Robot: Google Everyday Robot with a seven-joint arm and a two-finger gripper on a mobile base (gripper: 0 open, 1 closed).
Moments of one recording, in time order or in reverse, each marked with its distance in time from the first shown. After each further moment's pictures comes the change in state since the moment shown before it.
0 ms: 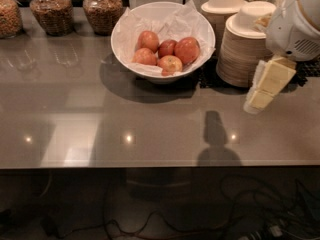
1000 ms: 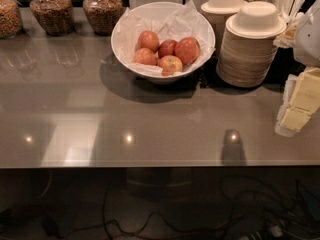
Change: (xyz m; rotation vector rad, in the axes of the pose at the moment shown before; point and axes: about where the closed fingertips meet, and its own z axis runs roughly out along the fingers) arm 0.031 0.047 -0.034 -0.107 0.151 0.055
